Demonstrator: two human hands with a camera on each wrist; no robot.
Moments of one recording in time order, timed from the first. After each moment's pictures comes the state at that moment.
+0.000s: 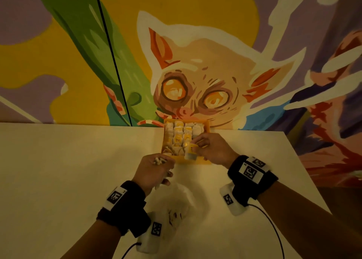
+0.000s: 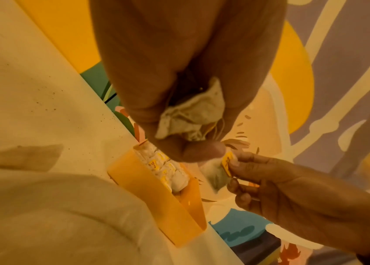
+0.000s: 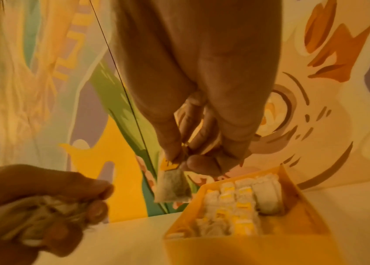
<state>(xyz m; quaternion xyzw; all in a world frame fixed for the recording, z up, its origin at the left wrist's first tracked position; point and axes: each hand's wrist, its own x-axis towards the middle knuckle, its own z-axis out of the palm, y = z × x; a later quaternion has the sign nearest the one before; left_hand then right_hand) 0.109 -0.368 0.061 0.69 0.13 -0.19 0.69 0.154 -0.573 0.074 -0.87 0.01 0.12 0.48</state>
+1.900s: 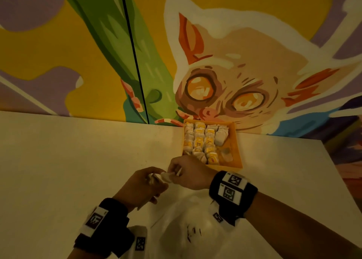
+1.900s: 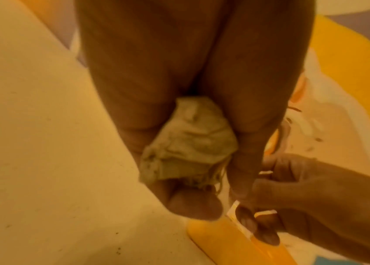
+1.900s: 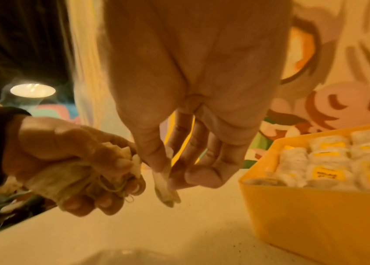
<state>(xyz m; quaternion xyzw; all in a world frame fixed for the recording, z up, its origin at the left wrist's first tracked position) 0.128 -0.284 0.032 0.76 0.10 -0.27 0.58 0.178 -0.465 0.030 -0.87 -0.20 0.26 0.36</state>
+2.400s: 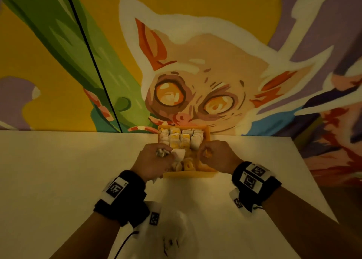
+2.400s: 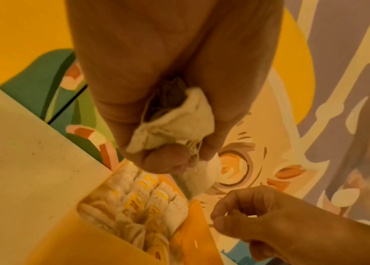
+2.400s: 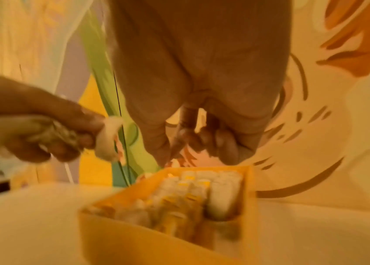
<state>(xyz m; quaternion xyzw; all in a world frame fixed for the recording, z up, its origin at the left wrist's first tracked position) 0.205 -0.379 0.050 0.82 0.03 -0.16 0.54 0.212 -0.605 0.045 -0.95 -0.04 0.13 0.28</state>
